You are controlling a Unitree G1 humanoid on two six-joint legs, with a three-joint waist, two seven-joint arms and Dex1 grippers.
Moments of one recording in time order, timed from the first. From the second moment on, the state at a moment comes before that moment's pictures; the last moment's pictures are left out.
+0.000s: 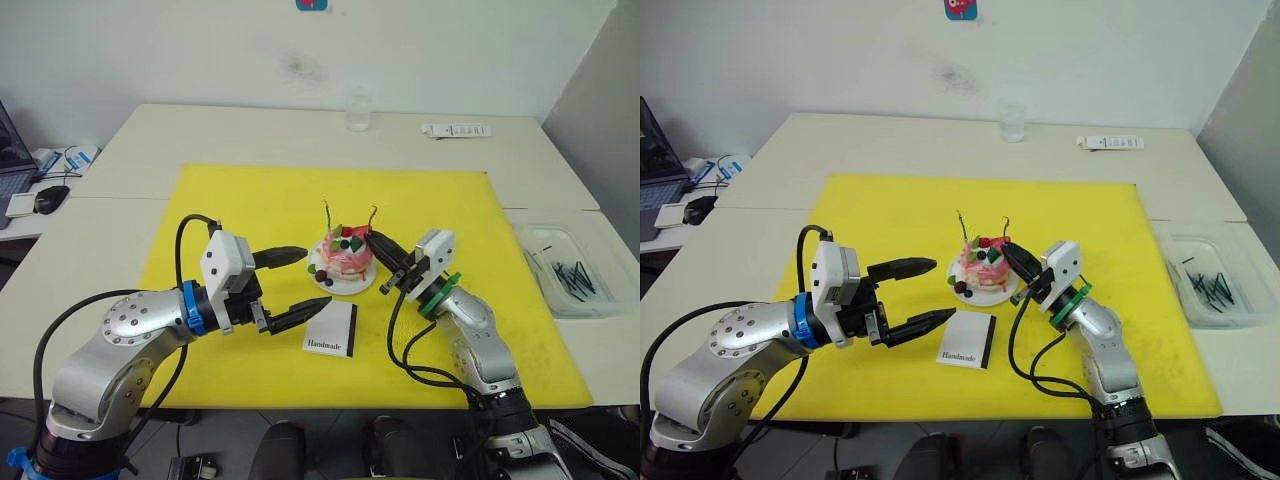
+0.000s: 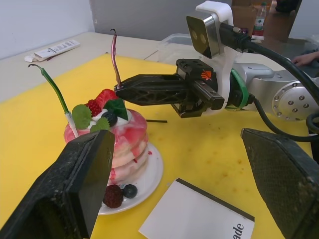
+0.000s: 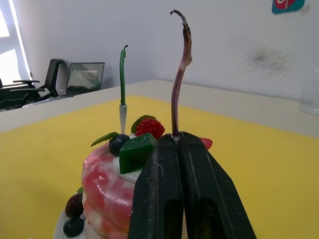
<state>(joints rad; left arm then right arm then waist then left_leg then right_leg) -0.13 0.70 0.09 -0.58 -0.66 0.54 -0.82 -0.29 -0.14 0.11 0.02 0.25 -0.05 0.58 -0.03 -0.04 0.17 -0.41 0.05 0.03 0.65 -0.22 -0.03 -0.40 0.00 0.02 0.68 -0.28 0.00</state>
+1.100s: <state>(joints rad) -0.13 0.68 0.08 -0.57 -0.64 0.51 -0.84 -0.27 -0.13 0.10 -0.12 0.30 0.05 0.54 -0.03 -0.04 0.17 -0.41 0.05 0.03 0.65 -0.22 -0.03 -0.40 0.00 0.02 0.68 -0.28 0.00</state>
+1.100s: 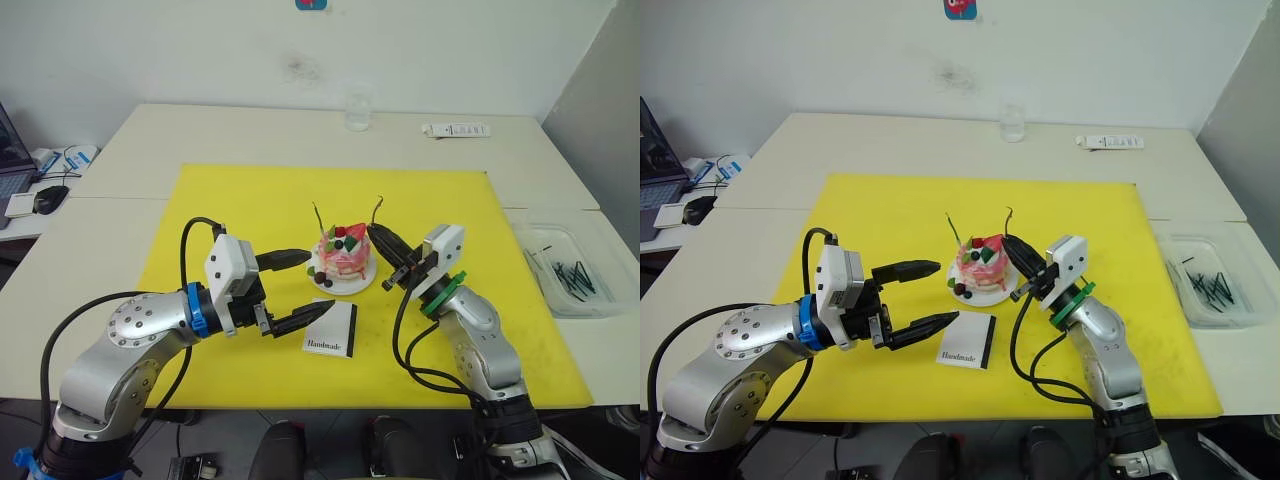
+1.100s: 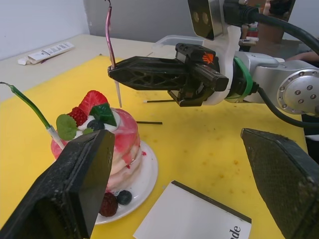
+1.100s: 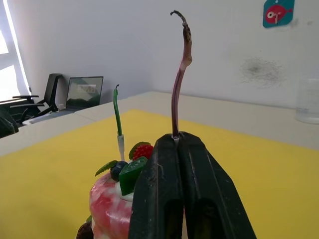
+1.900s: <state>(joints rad) -0.13 0.68 0.07 -0.57 -0.64 0.51 -0.84 -0.24 -0.13 0.12 -0.08 0.27 0.03 0.54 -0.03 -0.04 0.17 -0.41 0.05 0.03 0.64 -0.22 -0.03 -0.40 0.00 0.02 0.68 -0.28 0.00</state>
